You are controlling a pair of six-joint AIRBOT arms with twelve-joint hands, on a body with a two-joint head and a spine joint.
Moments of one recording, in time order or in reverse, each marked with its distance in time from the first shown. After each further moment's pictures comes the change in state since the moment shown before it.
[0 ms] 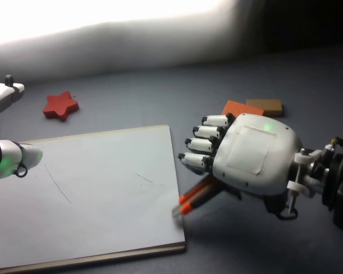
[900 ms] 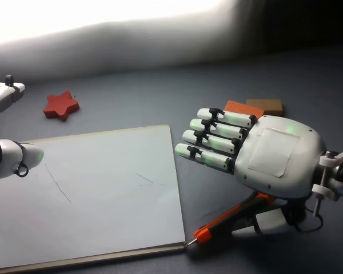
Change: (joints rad) left arm 0.000 0.000 0.000 0.000 0.002 0.000; right arm -0.034 0.080 -0.047 -0.001 0.009 -0.002
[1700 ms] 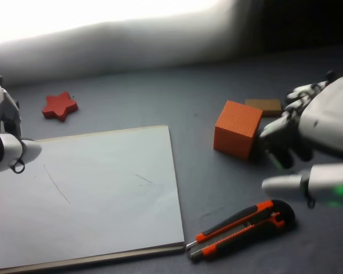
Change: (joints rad) left arm -0.065 -0.001 0.001 -0.003 0.029 0.082; right arm 0.175 0.400 -0.293 0.242 -0.216 0.264
